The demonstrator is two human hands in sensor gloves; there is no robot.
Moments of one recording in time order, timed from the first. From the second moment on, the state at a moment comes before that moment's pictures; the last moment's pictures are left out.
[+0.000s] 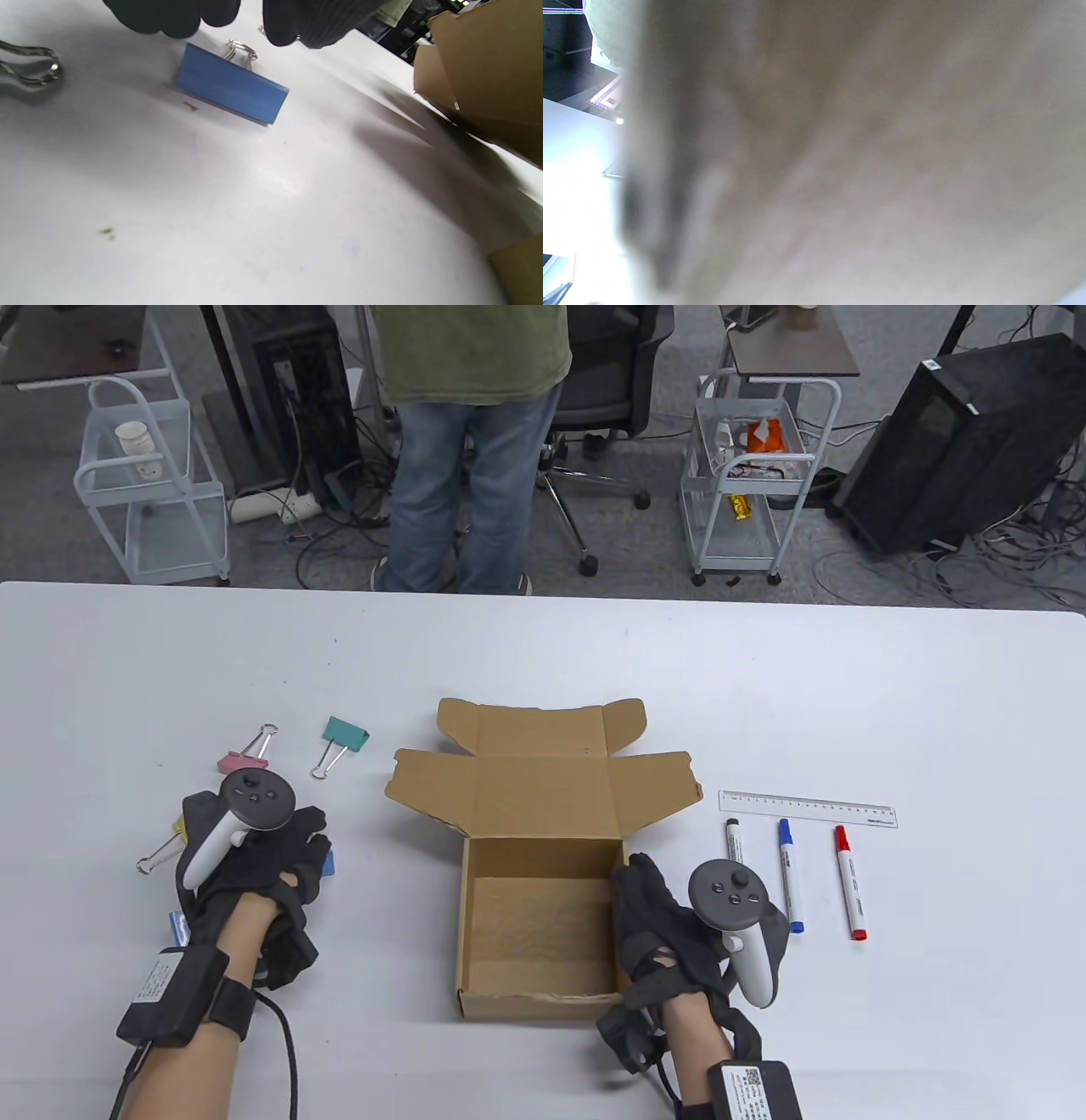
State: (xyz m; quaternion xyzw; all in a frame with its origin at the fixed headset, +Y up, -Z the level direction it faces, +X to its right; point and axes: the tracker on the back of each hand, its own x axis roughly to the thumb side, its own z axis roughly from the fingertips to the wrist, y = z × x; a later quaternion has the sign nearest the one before) left_hand -0.303 -0.701 -0.333 -0.22 0.08 0.24 0.94; right_hand 0.132 -0.719 -0.262 -0.06 0.16 0.84 0.52
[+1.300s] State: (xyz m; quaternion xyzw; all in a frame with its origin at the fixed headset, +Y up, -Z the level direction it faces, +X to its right) left_hand -0.187 -0.722 -0.285 -0.26 -0.08 0.61 0.75; right_hand 0.132 -0.719 -0.262 -0.06 0.16 0.83 0.53
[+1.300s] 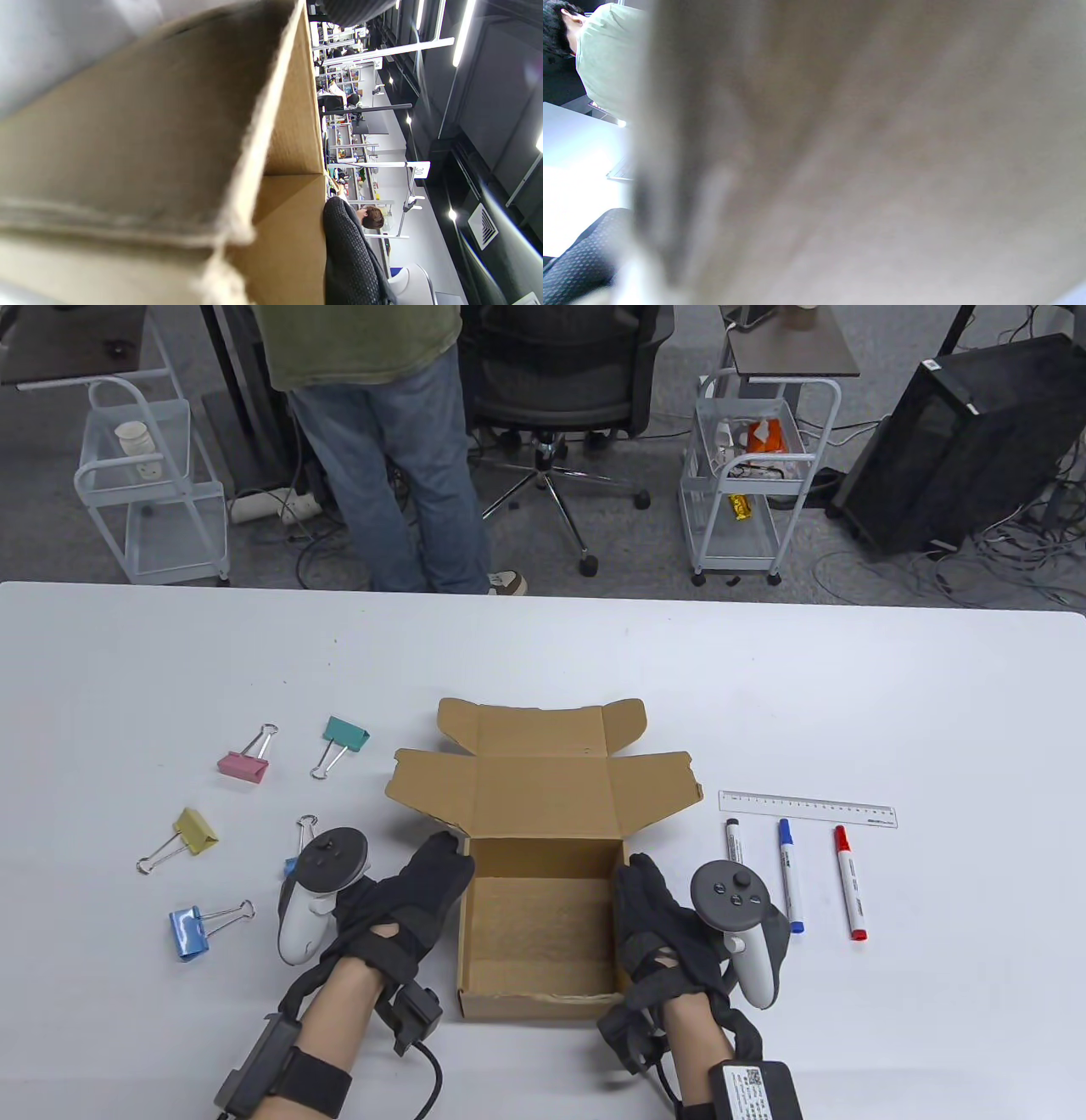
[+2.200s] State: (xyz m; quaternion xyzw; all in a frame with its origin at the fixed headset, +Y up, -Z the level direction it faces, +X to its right) left_hand -0.174 -0.731 -0.280 -0.26 -0.09 0.63 0.73; right_hand 0.131 -0.718 -0.259 -0.06 0.16 0.83 0.53
